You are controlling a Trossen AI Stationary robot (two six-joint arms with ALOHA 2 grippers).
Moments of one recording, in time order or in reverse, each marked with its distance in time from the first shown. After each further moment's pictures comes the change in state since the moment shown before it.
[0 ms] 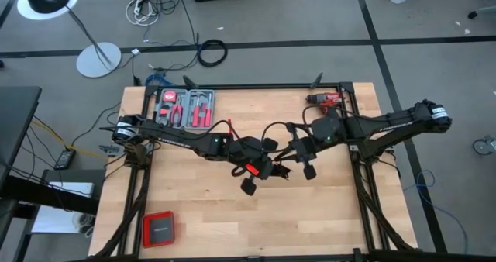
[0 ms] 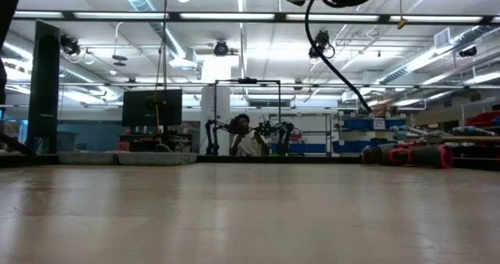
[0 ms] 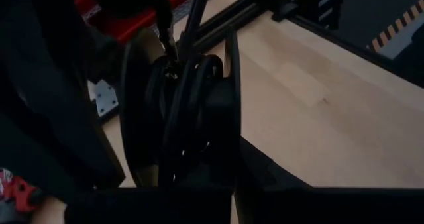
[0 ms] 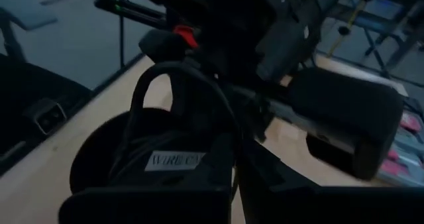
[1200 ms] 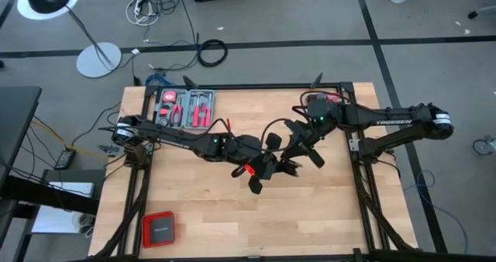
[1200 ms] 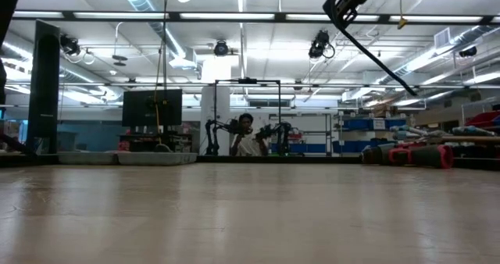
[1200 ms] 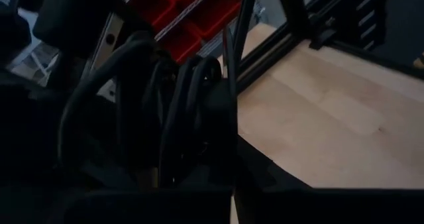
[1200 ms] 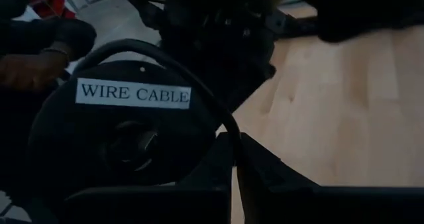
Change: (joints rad) left arm -0.020 0.001 0.062 0.098 -0.092 0.124; right arm -0.239 -0.002 -0.001 -0.052 -0.491 0.346
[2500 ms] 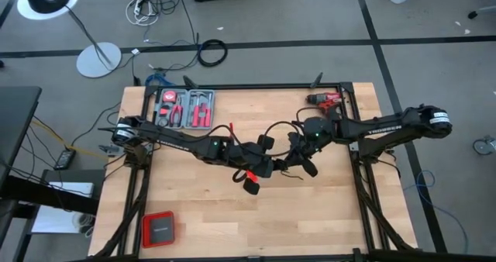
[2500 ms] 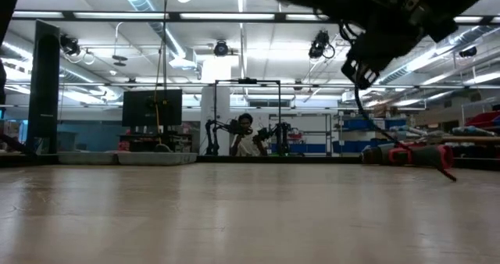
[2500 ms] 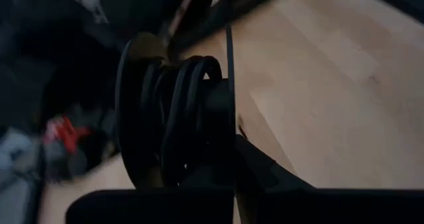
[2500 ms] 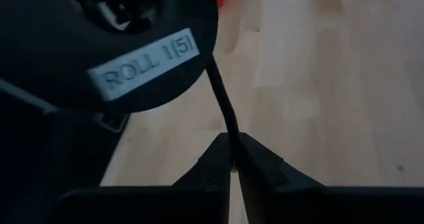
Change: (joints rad) left arm -0.021 0.001 -0.015 -0.217 -0.152 -0.202; right arm 0.045 0.019 -0.329 0.245 0.154 0.143
